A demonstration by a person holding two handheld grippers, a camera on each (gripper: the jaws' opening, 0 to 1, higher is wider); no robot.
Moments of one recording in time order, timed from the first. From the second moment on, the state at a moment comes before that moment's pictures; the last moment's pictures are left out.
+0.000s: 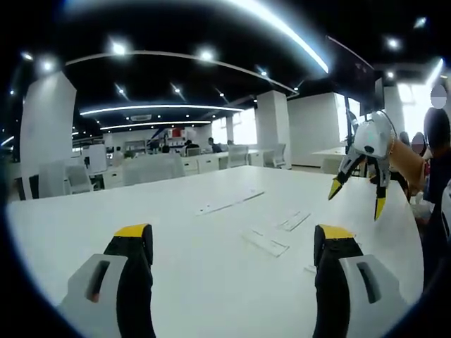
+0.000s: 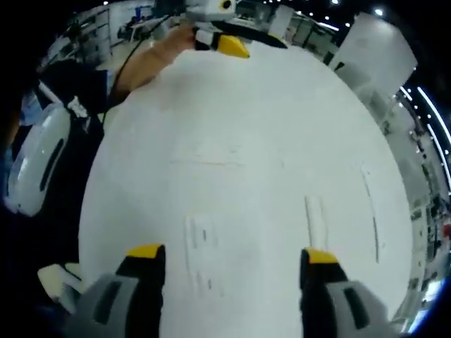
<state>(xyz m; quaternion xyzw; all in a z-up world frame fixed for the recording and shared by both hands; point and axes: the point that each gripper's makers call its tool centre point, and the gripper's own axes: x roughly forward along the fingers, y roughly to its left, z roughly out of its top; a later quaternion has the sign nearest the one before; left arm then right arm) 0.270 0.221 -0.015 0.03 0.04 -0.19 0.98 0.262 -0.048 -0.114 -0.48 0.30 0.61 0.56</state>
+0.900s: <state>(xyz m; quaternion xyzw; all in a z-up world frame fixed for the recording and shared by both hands) 0.273 0.221 -0.012 0.02 0.03 -0.19 0.98 0.255 -0.057 -0.150 -0.56 0.36 0.60 0.44</state>
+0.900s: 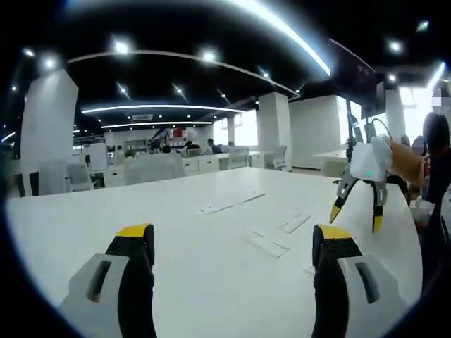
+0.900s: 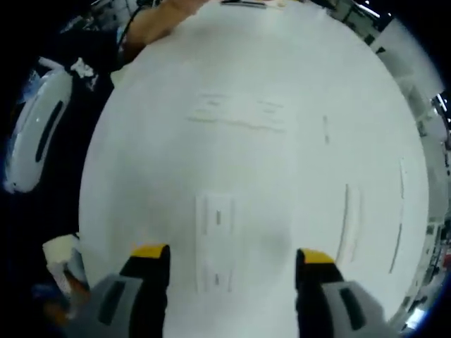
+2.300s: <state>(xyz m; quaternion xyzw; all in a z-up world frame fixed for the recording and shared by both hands) 0.273 0.222 -0.020 0.03 0.05 -0.19 0.98 0.260 -0.059 -0.155 -0.56 0.39 0.61 0.42</state>
